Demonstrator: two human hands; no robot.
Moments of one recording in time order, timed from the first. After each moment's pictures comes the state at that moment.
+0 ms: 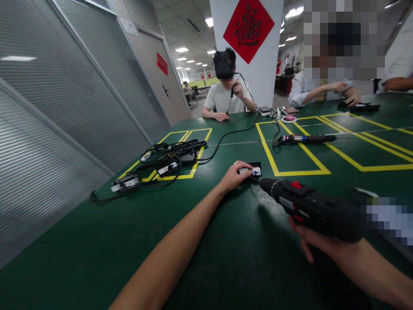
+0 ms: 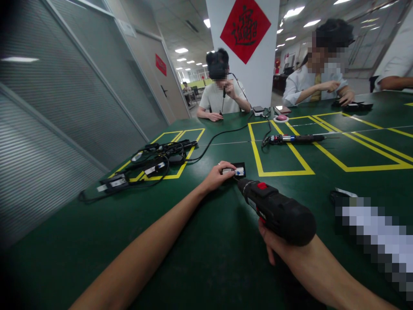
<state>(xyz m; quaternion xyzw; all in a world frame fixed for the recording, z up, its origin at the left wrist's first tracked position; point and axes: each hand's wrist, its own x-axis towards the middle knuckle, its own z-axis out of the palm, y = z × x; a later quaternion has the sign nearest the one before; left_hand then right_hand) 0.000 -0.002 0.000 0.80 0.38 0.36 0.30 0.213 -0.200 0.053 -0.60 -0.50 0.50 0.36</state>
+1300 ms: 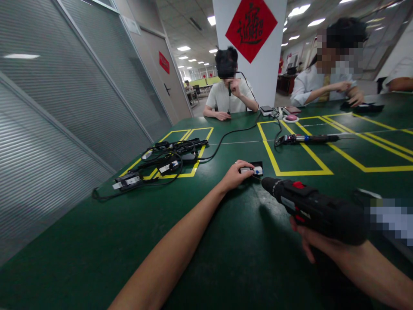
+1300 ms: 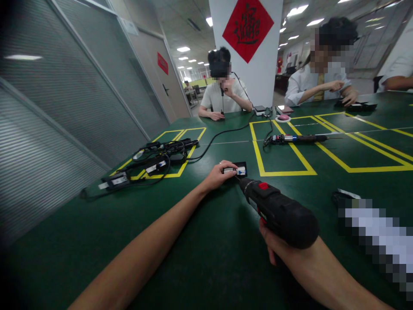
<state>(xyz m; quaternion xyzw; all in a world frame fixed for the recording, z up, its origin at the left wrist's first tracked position) -0.001 0.000 -0.003 0.80 0.37 0.37 0.30 0.209 -0.201 0.060 -0.60 -0.53 0.48 0.36</state>
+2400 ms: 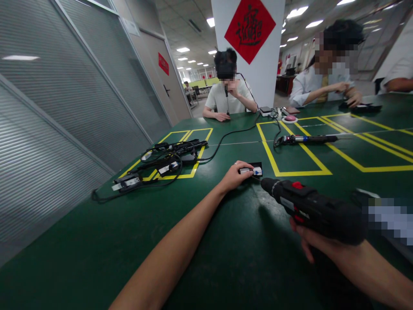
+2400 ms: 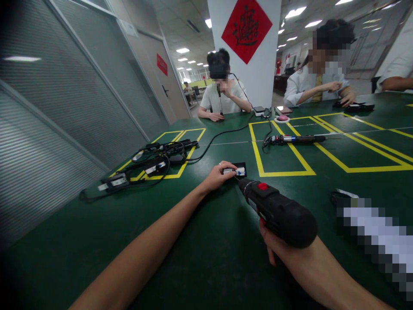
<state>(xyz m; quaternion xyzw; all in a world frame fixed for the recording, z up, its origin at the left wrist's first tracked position) -0.001 0.000 -0.004 0.80 0.37 0.36 0.30 0.212 -0.202 0.056 -0.60 -0.54 0.47 0.36</state>
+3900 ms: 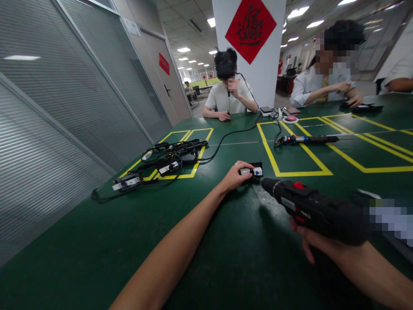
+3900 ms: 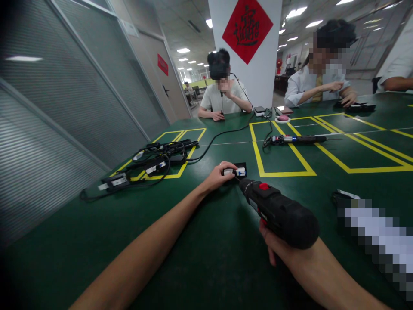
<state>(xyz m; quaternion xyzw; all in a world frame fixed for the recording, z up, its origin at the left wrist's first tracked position) -0.002 -0.006 0.005 0.79 0.38 0.35 0.31 0.211 -0.199 0.061 -0.60 -0.53 0.48 0.36</state>
